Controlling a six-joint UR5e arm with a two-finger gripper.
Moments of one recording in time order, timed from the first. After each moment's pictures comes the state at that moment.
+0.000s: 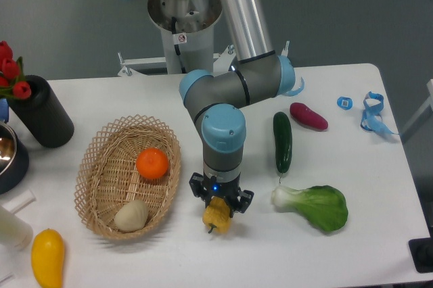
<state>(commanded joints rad) 2.38 -2.09 -1.68 -0.74 1.49 0.75</state>
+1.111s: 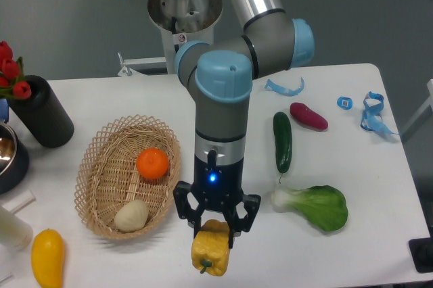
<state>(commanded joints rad) 2.36 -2.00 -1.39 -0.74 1.32 0.51</state>
